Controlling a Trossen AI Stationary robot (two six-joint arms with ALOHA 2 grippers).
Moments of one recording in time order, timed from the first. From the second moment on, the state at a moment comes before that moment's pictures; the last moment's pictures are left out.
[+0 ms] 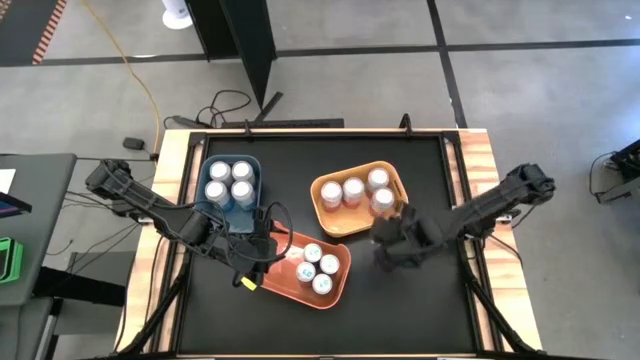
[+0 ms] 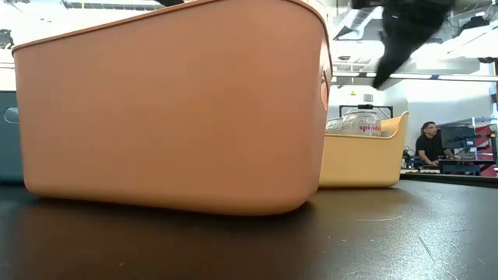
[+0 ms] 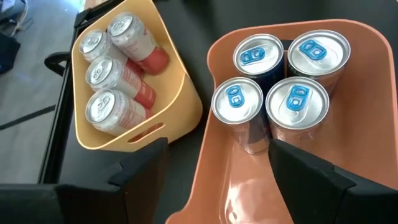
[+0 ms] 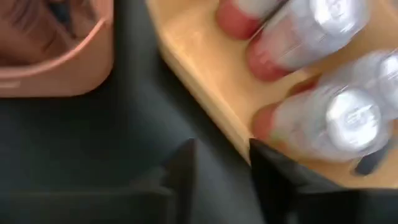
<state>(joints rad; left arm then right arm) -0.49 1.33 1.19 -0.65 -0.56 -0.01 0.41 1.49 1.20 -1.05 0.53 0.72</state>
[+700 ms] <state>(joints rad) -0.48 1.33 1.12 -0.58 -0.59 0.07 0.48 1.49 0.62 -0.21 0.72 0.98</state>
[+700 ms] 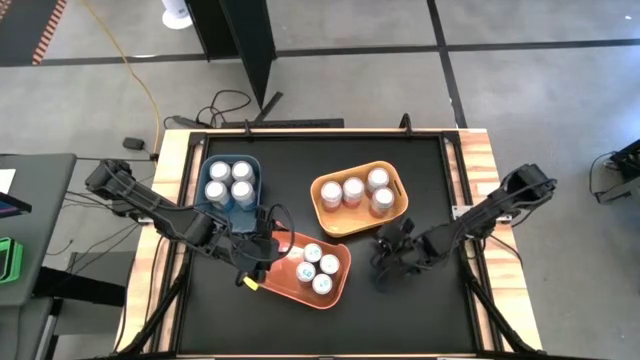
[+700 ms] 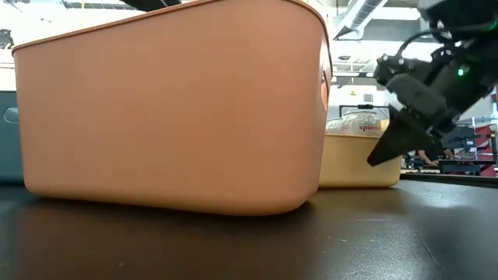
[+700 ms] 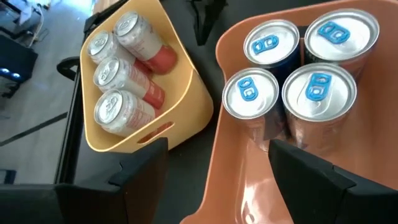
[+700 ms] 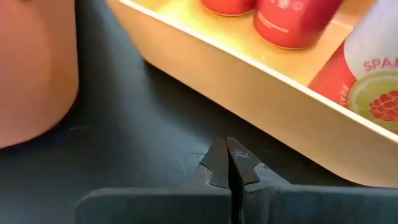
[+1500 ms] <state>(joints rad) -0.43 1.33 1.11 -0.56 -0.59 0.06 0.38 1.71 0.49 0.27 0.79 0.83</state>
